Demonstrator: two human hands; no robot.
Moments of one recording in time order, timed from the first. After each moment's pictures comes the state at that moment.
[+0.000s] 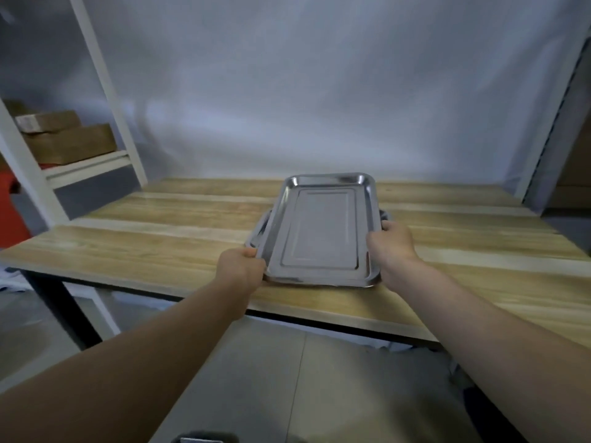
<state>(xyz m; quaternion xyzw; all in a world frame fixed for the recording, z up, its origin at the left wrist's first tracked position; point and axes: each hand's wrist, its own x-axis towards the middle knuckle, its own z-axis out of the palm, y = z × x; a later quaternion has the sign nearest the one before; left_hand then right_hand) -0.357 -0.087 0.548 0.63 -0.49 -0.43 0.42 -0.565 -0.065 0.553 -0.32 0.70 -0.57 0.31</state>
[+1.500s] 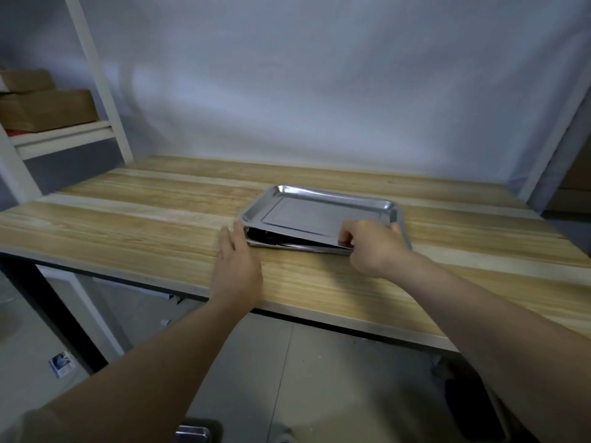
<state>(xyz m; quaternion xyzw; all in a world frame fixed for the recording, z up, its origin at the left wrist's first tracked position) -0.349 -0.127 0.490 0.63 -0.70 -0.13 0.31 -0.556 -0.085 0.557 -0.66 0.75 -0.08 0.05</state>
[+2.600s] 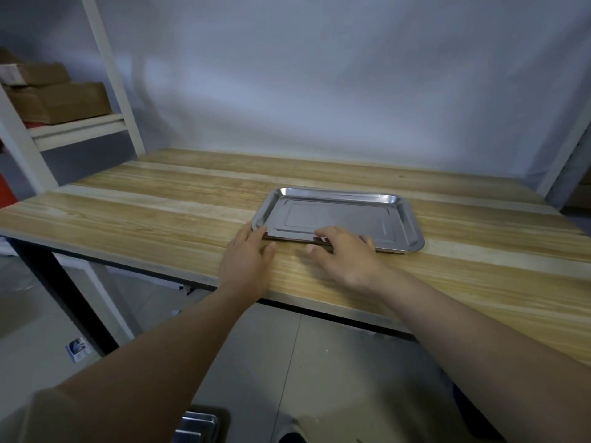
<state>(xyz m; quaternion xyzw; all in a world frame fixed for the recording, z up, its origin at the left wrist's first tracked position) -0.344 -0.125 0.489 0.61 -0.72 -0.12 0.30 -0.518 -0.086 0.524 -0.69 0.68 -0.20 0.13</state>
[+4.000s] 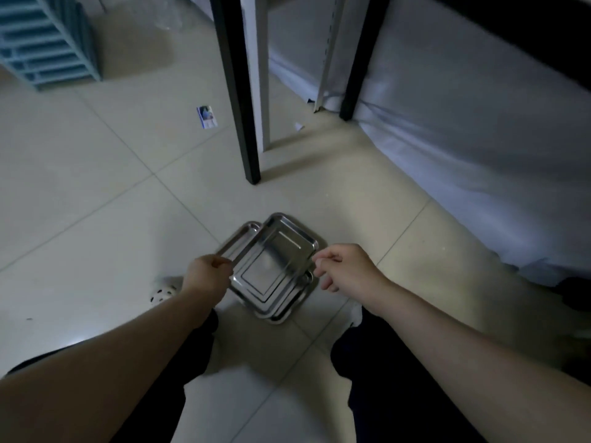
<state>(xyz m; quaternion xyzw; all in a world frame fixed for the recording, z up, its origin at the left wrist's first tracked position) -0.022 0.019 0.145 0.82 -0.17 -0.45 0.31 -0.240 -0.067 0.198 -0.56 0.60 -0.06 0.56</state>
